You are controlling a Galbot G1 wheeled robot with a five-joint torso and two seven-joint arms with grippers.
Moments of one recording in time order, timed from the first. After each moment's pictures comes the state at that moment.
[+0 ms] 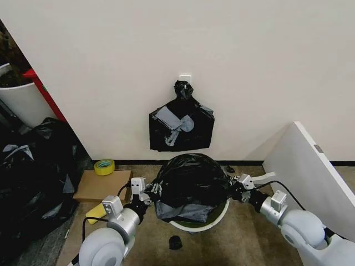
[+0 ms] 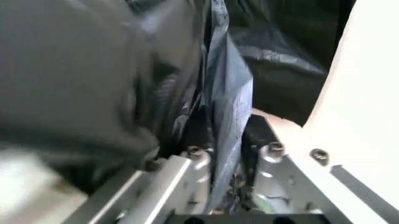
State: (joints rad) left arm 1.40 -0.94 -0.16 -2.26 -0.92 0.21 -0.34; right arm -1.35 0.68 0.26 1.96 0.56 0.08 -0.20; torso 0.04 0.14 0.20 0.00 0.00
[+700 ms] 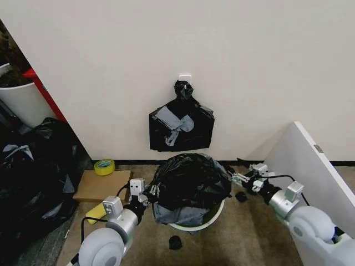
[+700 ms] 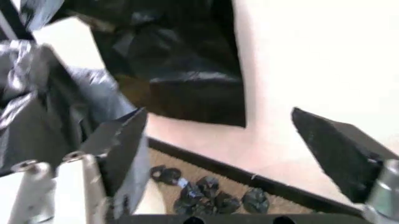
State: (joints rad) left arm 1.41 -0.95 -0.17 -2.24 -0.88 0.23 -0.34; right arm -1.38 0.67 0.43 1.93 0.84 0.05 -0.18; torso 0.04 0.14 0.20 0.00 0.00
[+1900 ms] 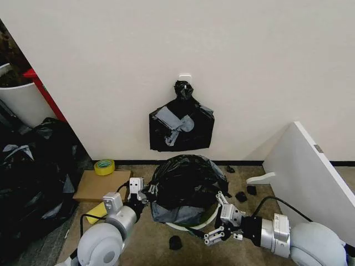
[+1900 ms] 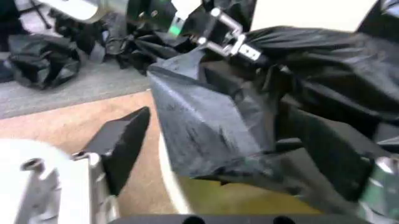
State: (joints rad) left arm 1.37 -0.93 -0.17 -2.24 -0.93 0.30 -0.37; right arm -1.52 0.55 0.34 2.29 0.48 -0.06 -0.49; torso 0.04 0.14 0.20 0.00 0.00
